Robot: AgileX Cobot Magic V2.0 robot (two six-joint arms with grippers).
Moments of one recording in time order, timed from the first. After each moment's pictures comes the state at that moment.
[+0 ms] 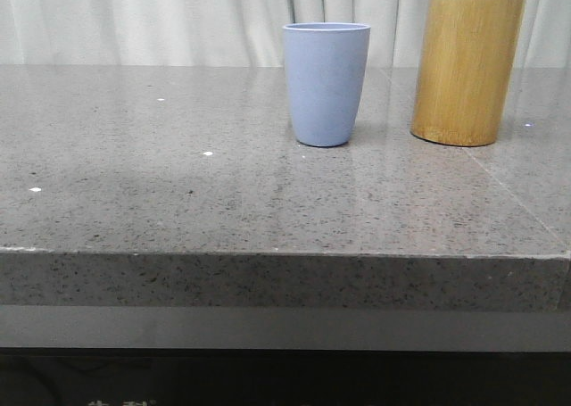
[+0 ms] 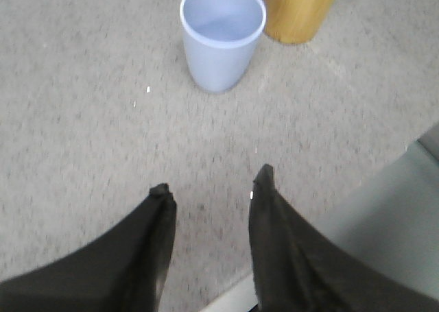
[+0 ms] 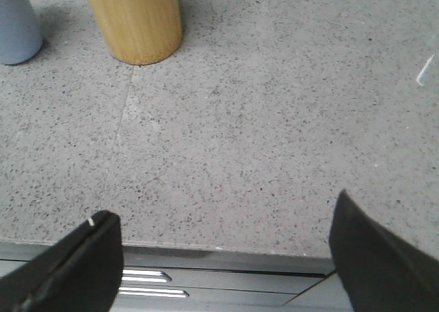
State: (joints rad) left arm -0.61 1.15 -1.34 -0.11 1.00 0.07; right arm -0.02 0.54 -0.68 0.10 0.83 -0.01
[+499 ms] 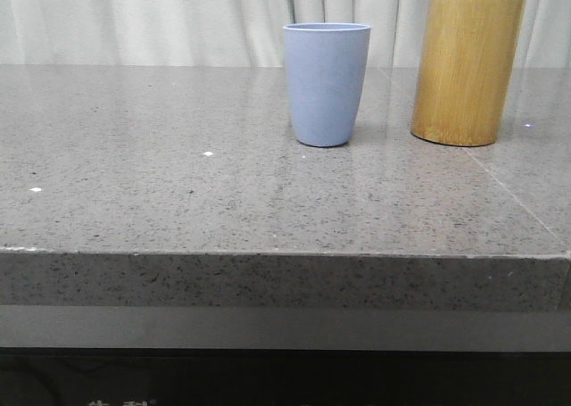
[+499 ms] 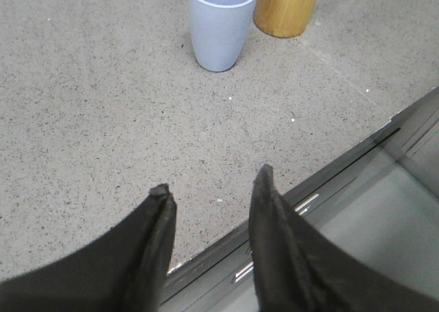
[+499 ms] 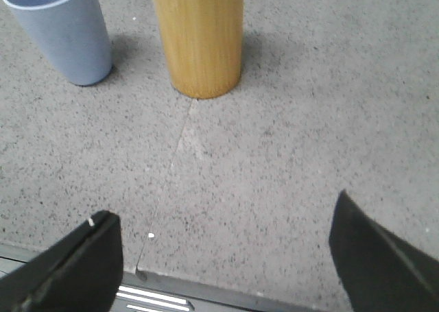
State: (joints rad) left arm -0.61 0.74 -0.96 -0.11 0.86 0.07; right arm -0.02 0.61 -0.73 0.27 0.77 -0.20
